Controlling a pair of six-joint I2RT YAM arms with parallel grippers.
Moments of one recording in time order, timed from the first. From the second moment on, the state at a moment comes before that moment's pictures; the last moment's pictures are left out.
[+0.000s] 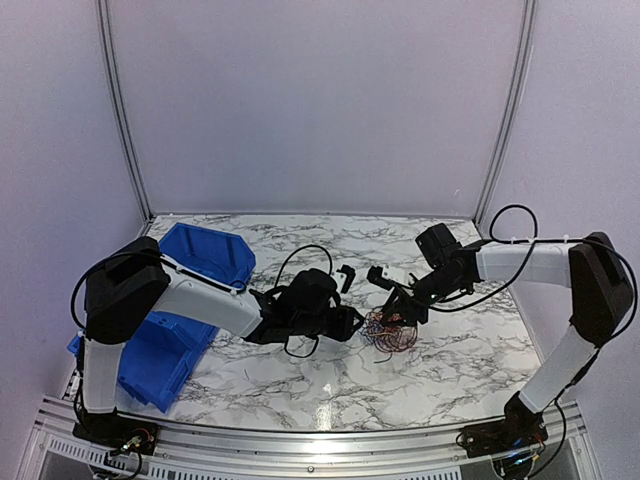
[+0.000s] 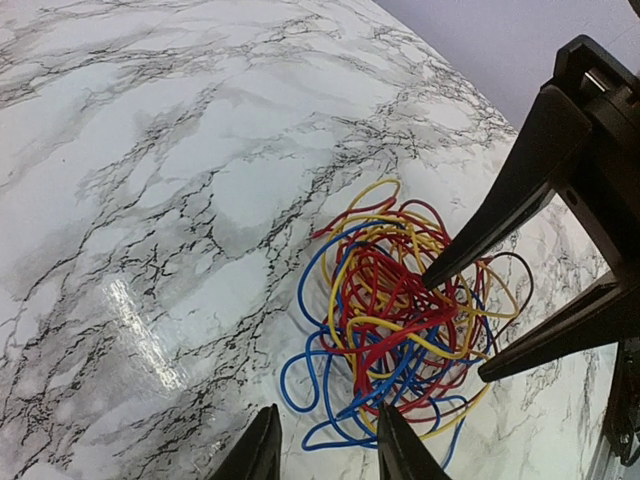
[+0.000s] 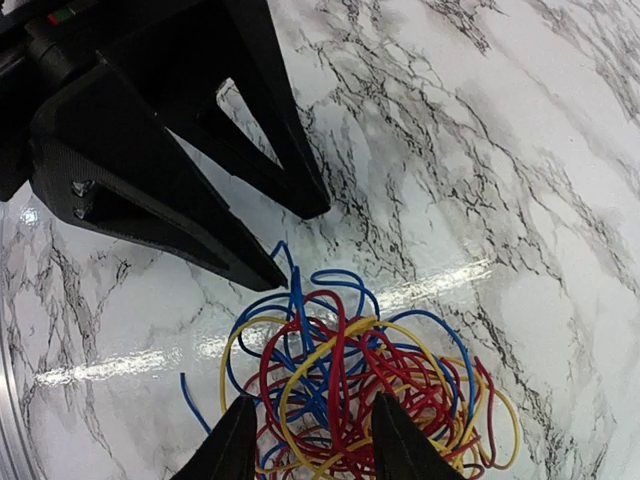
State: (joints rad) left arm -1.07 2.10 1.26 0.28 -0.05 -0.52; right arm 0.48 1.62 0.98 -0.49 -0.58 -0.66
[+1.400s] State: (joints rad) left arm -1.11 2.14 1.23 0.43 -0.14 -0.14; right arm 0.48 1.64 0.95 -0.46 -0.48 -0.69
